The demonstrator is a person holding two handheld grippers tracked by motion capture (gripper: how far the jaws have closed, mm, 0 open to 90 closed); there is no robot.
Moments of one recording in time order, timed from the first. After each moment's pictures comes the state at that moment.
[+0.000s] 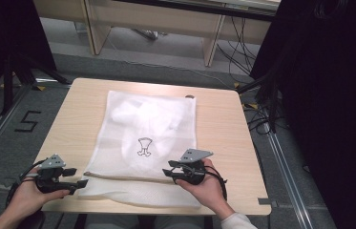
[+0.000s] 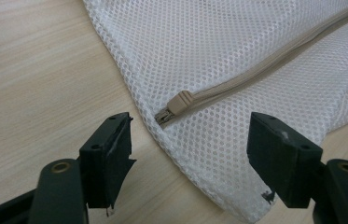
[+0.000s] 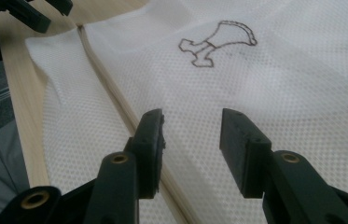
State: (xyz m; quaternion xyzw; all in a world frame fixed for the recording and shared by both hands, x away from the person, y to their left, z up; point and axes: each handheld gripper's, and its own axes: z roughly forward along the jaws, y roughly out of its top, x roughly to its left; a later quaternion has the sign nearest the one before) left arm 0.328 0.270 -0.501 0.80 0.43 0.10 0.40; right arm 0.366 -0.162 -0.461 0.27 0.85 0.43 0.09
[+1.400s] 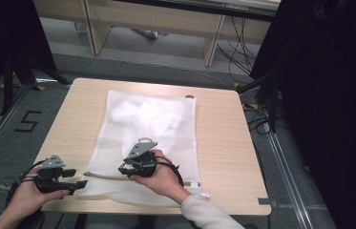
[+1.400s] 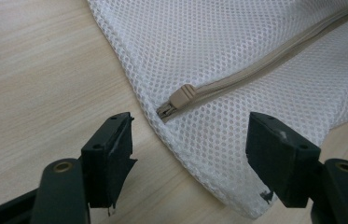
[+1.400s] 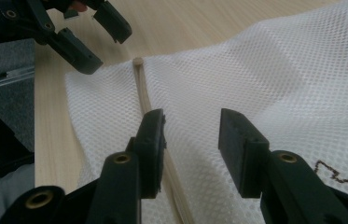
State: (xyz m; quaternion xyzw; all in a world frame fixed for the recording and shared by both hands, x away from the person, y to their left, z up) left arm 0.328 0.272 -0.502 0.81 0.44 0.09 0.38; right arm 0.385 -0.031 -0.465 0.18 0.89 0.42 0.06
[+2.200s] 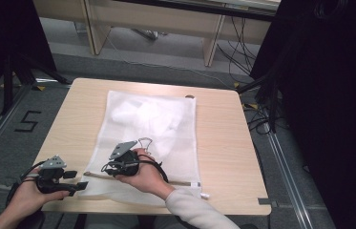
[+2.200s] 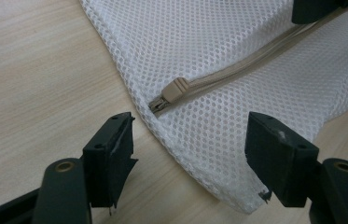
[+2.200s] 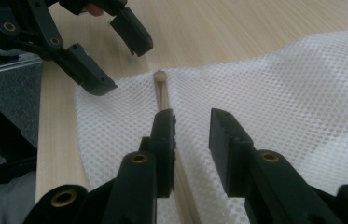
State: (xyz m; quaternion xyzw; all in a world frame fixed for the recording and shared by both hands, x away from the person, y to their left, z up) left arm 0.328 0.271 -0.504 0.81 0.44 0.07 0.38; right arm 0.389 0.015 -0.471 0.14 0.91 0.39 0.04
